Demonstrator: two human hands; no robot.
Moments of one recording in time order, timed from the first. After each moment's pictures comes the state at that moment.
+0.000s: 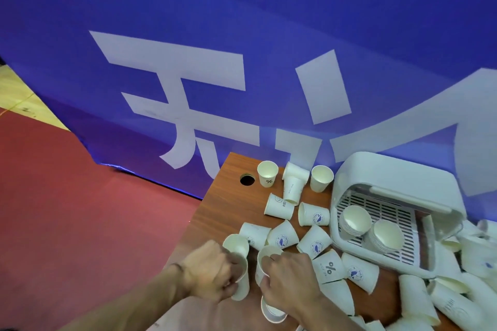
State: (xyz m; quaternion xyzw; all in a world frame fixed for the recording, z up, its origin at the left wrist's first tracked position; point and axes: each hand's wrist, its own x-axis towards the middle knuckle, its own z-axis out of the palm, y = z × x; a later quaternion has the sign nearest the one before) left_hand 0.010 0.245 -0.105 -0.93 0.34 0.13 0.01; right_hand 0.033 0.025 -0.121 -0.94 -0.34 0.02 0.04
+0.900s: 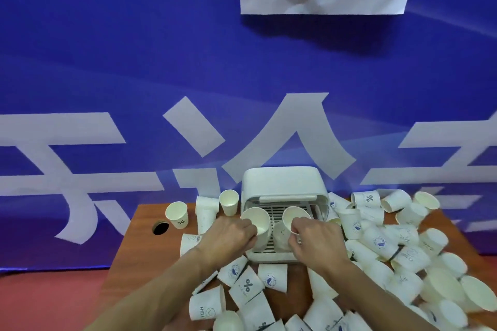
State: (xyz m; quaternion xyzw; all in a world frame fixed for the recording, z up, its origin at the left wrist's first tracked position) left_hand 0.132 0.024 -0.040 -0.89 0.44 -0.11 -0.02; right_hand 0.080 -0.208 -0.052 -0.99 -0.04 -0.11 0.01
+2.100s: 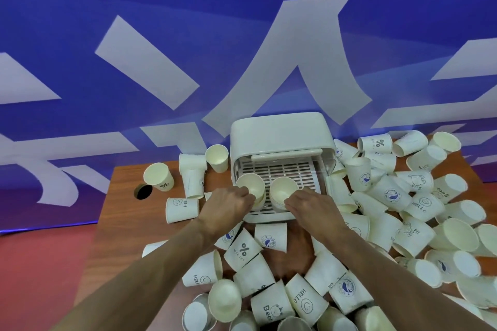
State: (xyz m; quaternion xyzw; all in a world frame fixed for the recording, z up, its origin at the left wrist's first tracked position) left_hand 0.179 0.001 -0.134 -0.90 0.42 -0.01 -0.03; right_hand 0.118 -0.234 -0.161 -0.99 -0.12 0.00 0.03
